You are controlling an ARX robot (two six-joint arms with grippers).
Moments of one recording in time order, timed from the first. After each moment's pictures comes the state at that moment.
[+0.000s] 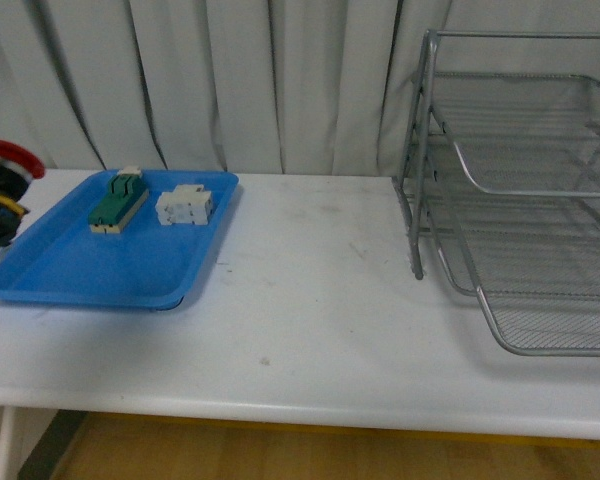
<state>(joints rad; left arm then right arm) -0.02 1.25 0.54 0.17 0.08 0.08 0.00 0.00 0.01 0.00 0.00 0.00</state>
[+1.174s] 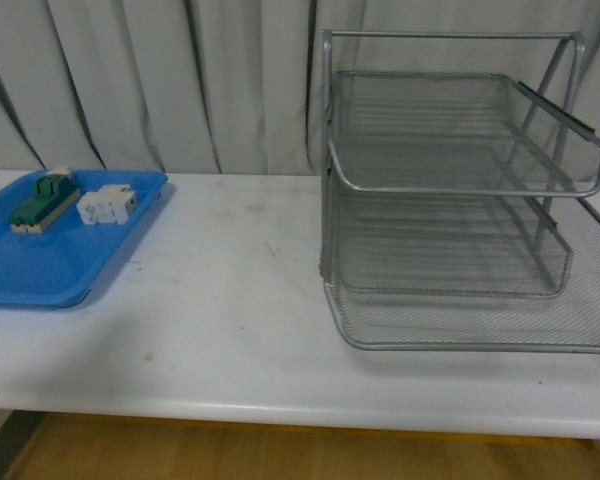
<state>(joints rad) 0.06 1.18 0.38 0.25 0.10 0.05 0.00 0.00 0.01 0.00 0.00 0.00</state>
